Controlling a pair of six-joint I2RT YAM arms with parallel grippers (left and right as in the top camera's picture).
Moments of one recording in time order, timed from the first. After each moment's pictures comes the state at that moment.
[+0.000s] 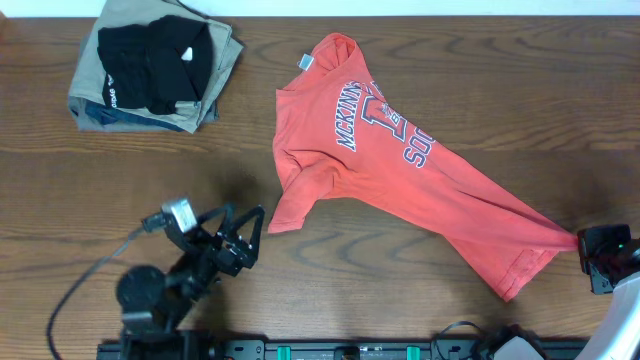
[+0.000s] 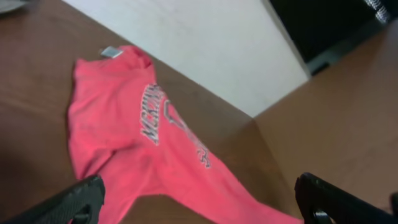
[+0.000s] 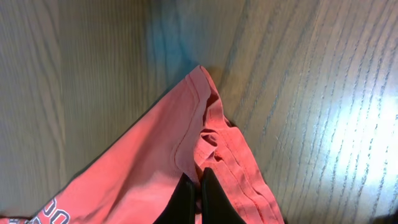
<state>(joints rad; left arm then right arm) 0.05 0.25 0.31 -0.24 0.63 -0.71 -0.85 1.12 0.80 -0.89 -0.19 0.64</state>
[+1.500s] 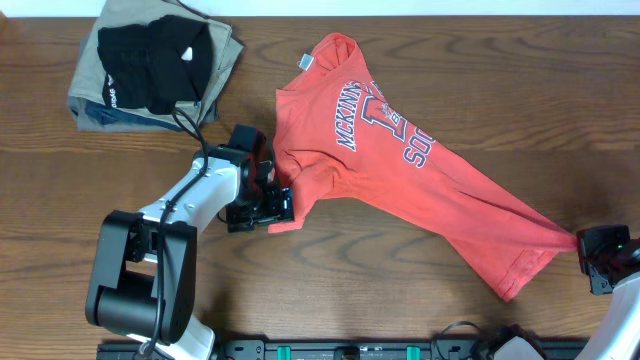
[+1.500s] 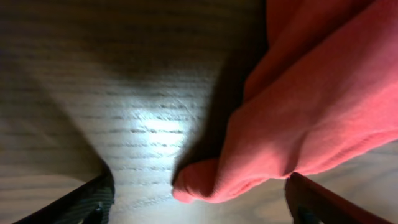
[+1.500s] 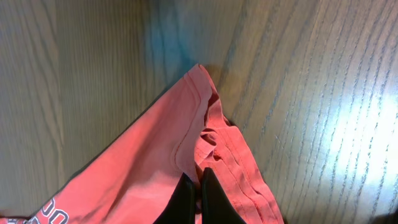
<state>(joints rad) -0.24 1.75 0.98 -0.82 0.28 -0.33 -0.85 1.12 0.79 -0.88 -0.19 0.64</state>
